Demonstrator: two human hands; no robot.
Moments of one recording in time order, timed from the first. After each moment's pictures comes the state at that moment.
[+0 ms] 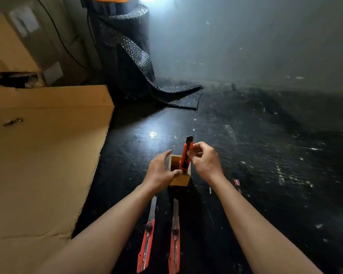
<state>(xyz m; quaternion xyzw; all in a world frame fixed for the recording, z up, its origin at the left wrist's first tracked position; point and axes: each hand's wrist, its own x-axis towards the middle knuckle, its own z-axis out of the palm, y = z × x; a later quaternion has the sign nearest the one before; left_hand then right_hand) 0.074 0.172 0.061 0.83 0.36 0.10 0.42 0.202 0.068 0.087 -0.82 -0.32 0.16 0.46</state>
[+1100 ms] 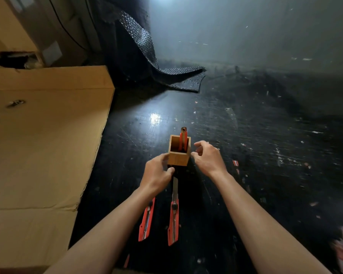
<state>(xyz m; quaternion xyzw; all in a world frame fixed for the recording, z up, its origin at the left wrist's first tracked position) 0.025 0.126 0.039 0.81 0.38 0.13 0.43 0.187 0.029 0.052 -0.88 -0.32 0.17 0.31</state>
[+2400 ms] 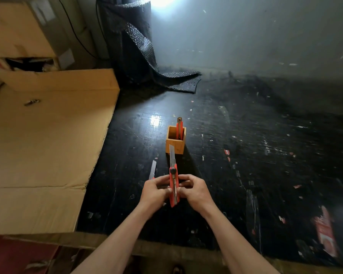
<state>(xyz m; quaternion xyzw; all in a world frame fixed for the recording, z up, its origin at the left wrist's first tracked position) -0.064 0.026 0.032 0.62 0.39 0.11 0.67 0.060 -0.084 0.031 -0.73 -0.24 0.40 0.50</state>
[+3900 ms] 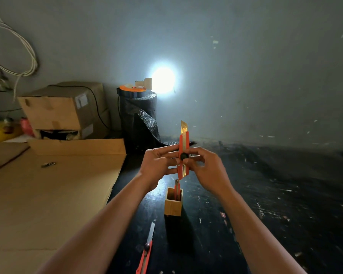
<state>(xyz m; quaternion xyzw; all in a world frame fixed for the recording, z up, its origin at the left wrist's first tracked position) -0.009 0.072 0.284 0.63 0.21 0.30 0.68 0.111 -0.044 0.275 -0.75 -0.45 0.06 0.49</state>
